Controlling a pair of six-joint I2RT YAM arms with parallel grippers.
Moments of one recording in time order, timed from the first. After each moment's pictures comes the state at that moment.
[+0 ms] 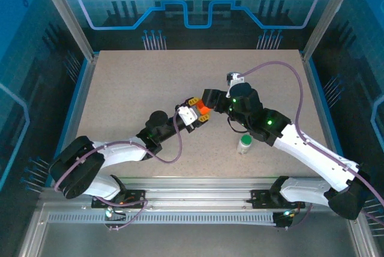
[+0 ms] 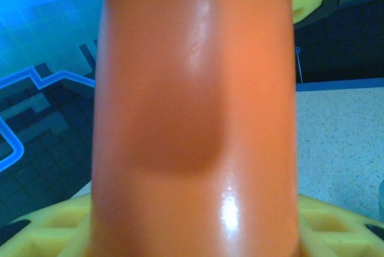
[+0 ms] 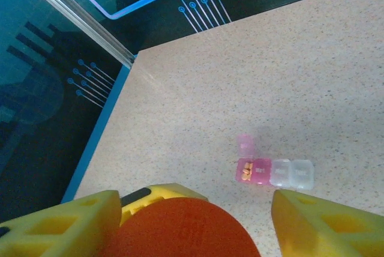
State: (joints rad) left arm -0.74 1.43 0.55 0.92 0.15 0.34; right arm 0.79 1.15 1.11 -0.38 0.23 0.72
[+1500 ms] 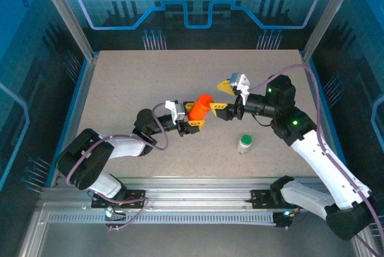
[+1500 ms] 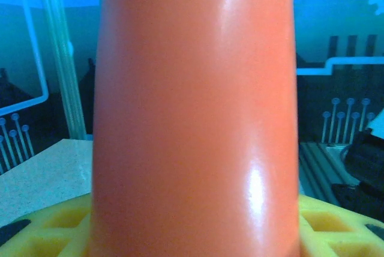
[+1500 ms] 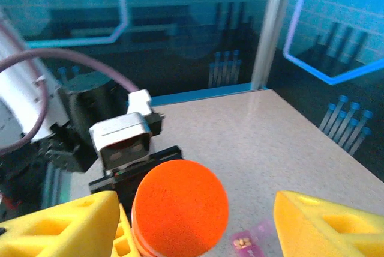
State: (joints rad) left arm -0.57 1.51 0.50 1.26 0.75 -0.12; right arm 0.47 1.02 1.07 -0.27 -0.70 -0.23
